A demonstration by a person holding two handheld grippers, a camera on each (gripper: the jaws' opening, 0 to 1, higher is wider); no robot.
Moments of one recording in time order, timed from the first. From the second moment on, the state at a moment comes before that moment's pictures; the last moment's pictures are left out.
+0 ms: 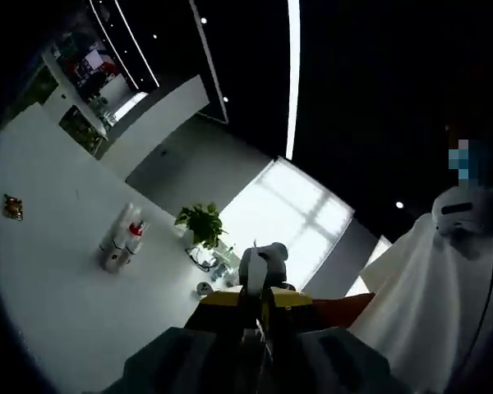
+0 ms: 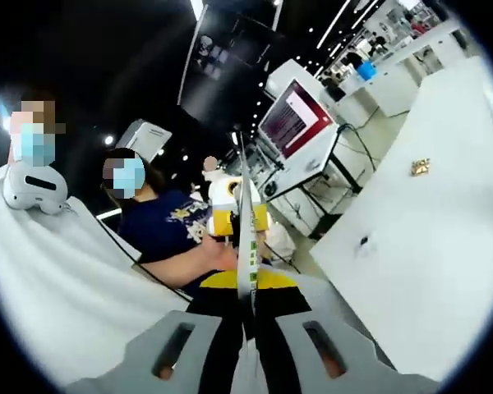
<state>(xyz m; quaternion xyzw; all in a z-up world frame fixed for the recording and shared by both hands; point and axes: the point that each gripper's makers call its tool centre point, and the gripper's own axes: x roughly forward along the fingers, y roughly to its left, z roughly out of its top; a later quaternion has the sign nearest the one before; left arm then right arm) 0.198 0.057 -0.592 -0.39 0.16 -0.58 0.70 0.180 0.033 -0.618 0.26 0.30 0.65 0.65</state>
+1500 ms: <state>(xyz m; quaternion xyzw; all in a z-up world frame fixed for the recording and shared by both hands) 0.220 0.064 -0.613 -0.44 0.20 -0.52 0.71 0.212 0.051 -0.621 0.30 0.26 0.60 0.70</state>
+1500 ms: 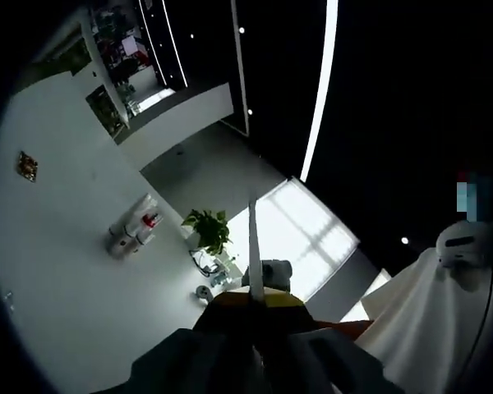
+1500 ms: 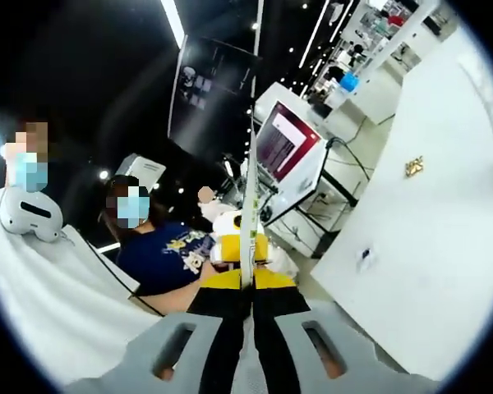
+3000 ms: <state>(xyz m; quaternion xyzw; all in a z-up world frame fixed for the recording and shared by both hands) 0.326 0.055 -0.679 -0.50 0.33 -0.44 0.67 0.256 -0.024 -0.700 0.05 0.26 0.41 0.87</state>
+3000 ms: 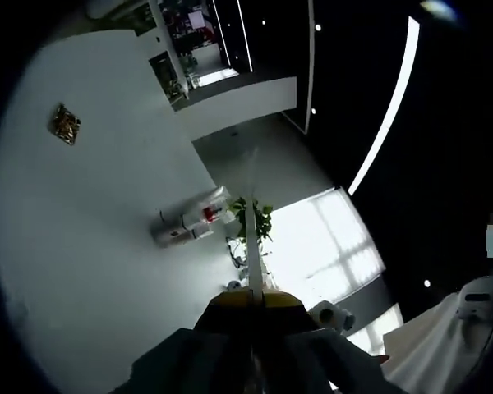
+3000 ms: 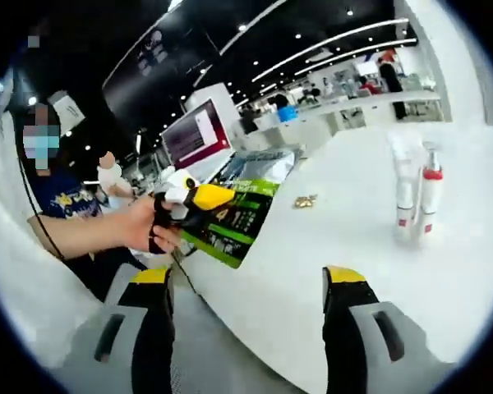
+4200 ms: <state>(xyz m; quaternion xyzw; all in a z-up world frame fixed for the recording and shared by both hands) 0.471 -0.017 -0.818 -0.46 0.47 -0.33 0.67 0.279 -0.065 -0.751 -0.15 0.24 0.29 0.91</state>
